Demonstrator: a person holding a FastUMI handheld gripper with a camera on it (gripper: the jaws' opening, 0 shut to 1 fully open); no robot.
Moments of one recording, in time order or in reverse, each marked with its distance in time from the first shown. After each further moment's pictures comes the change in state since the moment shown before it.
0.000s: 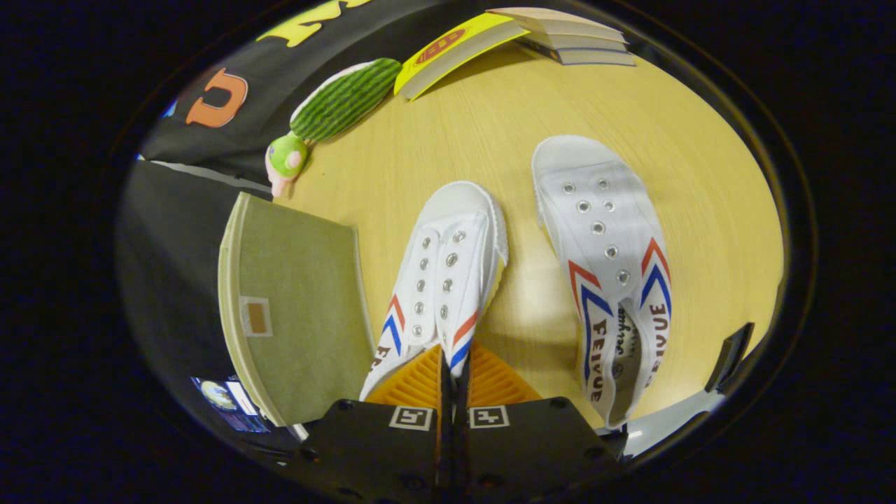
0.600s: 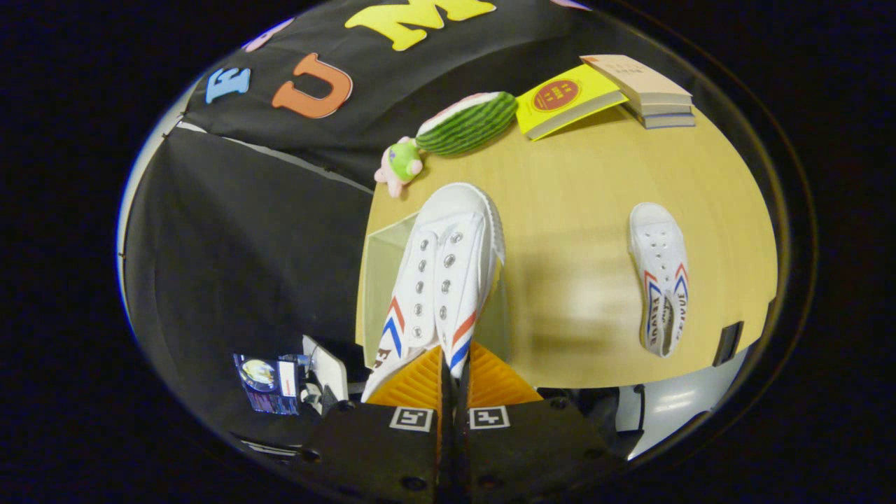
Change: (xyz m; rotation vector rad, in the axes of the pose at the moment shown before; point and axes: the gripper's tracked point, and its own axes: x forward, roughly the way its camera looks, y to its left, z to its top) arm -0.130 0.174 -0.025 -0.154 -0.010 0.191
